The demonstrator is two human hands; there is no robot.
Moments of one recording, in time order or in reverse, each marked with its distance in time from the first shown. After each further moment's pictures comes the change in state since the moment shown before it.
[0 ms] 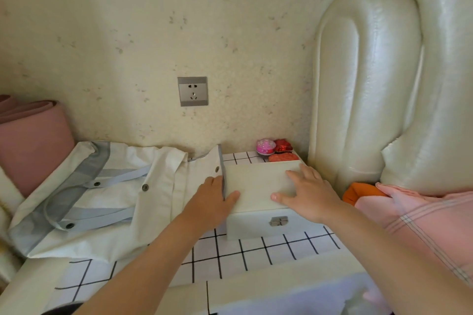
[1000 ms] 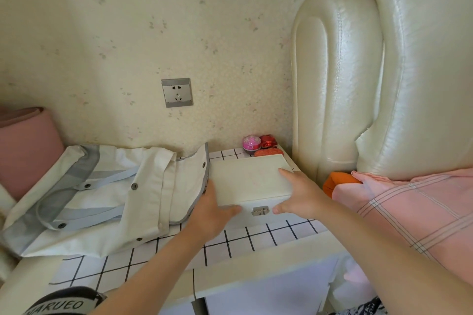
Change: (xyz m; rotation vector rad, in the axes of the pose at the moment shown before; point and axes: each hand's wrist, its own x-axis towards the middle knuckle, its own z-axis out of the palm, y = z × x) left_hand -0.043 0.044 0.020 -0.405 -0.013 -0.114; right_hand -0.016 0.043 0.016 0.418 -0.032 0.010
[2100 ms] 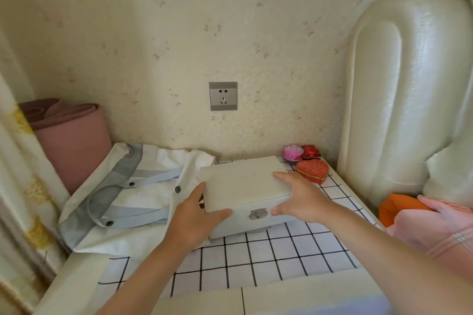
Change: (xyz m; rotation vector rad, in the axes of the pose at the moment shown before) left_hand -0.006 -0.063 -0.107 -0.085 0.190 -0.068; right_hand 0.048 -0.090 0.049 0.021 0.000 -0.204
